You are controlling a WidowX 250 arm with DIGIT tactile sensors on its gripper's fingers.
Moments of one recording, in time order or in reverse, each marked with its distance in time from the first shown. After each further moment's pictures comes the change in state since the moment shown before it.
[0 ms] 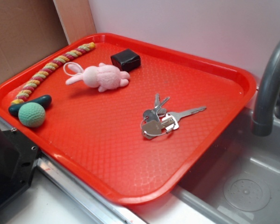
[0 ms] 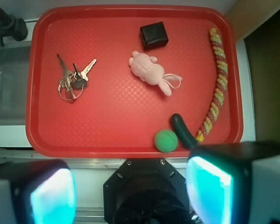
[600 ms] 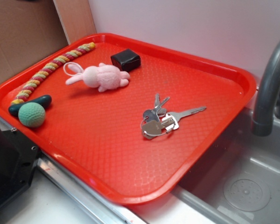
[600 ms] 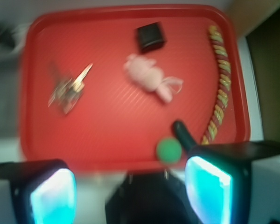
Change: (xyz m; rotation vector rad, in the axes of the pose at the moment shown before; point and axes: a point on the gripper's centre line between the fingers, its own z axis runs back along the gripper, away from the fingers) arm 0.042 0.035 -0.054 0.030 0.027 0.269
